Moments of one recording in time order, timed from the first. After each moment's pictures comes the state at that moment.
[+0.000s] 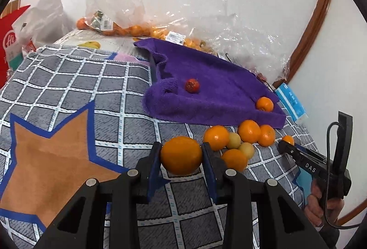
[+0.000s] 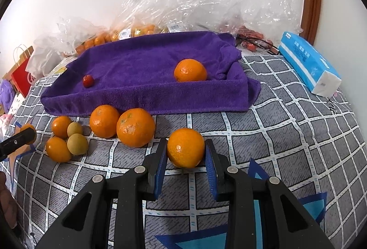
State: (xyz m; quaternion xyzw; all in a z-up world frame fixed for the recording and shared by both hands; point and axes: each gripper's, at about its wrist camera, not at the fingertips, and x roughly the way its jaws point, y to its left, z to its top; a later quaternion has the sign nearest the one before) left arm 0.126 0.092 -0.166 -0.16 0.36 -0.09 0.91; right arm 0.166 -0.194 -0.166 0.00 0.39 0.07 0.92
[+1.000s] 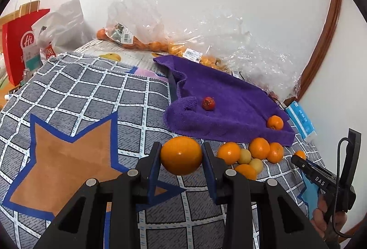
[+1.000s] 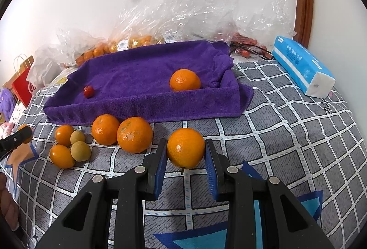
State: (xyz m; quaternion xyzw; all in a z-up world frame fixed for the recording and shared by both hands) left arm 0.116 0.104 -0.159 -0.18 0.32 -0.03 0.93; right arm 0.159 -0.201 -0.160 0.02 0.37 0.06 0.93
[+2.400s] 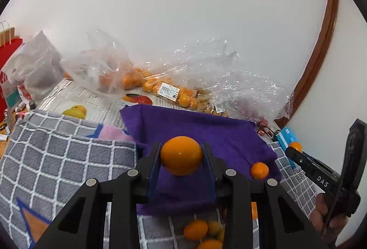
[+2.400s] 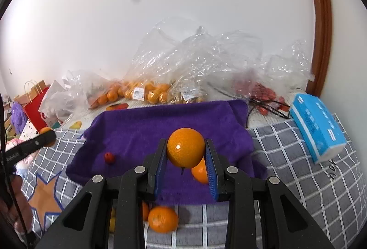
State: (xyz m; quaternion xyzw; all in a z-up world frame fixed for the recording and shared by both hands) left arm 0.213 0.082 -0.088 -0.16 0.30 -0.06 0.94; right arm 0.232 -0.181 -0.077 0.04 0.31 0.10 0.94
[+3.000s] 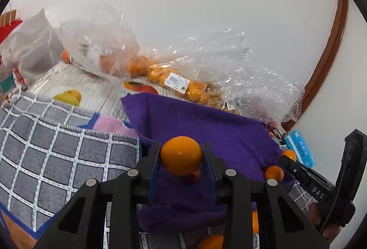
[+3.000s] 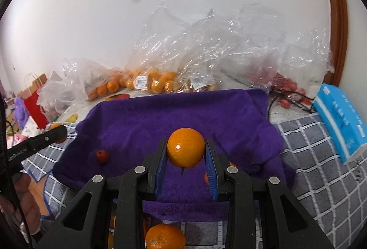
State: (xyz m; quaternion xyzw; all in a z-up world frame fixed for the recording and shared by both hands) left arm 0.236 0.093 -0.131 -0.19 0.31 -0.06 0.93; right arm 0.259 -0.166 -0.123 0.05 0.33 0.13 0.93
